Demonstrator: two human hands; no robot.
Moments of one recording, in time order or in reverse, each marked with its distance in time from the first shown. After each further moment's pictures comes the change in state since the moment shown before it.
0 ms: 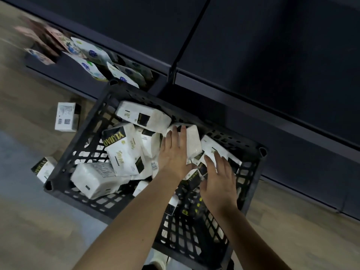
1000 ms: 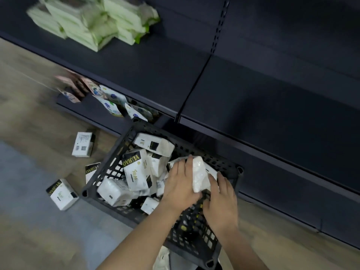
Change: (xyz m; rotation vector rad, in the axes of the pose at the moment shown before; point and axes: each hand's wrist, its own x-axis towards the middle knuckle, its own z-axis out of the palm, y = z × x) left_hand -0.090 0.019 -0.086 -0.224 0.331 0.242; right_hand -0.063 -0.038 -0.096 -0.013 0.099 0.035
